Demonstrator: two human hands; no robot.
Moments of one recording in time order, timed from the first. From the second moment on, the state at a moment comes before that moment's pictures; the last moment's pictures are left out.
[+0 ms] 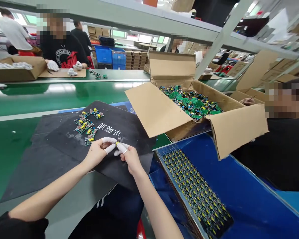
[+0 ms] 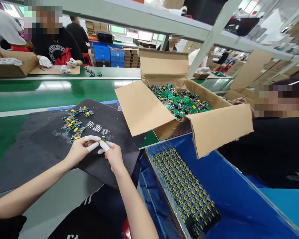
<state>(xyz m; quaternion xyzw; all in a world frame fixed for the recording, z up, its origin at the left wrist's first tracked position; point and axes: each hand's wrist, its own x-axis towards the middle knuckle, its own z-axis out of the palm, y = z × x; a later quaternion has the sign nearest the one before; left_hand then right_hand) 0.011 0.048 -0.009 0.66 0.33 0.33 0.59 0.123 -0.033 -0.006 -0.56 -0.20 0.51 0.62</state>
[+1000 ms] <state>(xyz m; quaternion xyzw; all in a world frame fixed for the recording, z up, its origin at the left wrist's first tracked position) 0.014 0.069 -0.002 0.74 0.30 0.27 0.54 0.142 -0.027 -0.011 -0.53 -0.16 0.61 0.57</state>
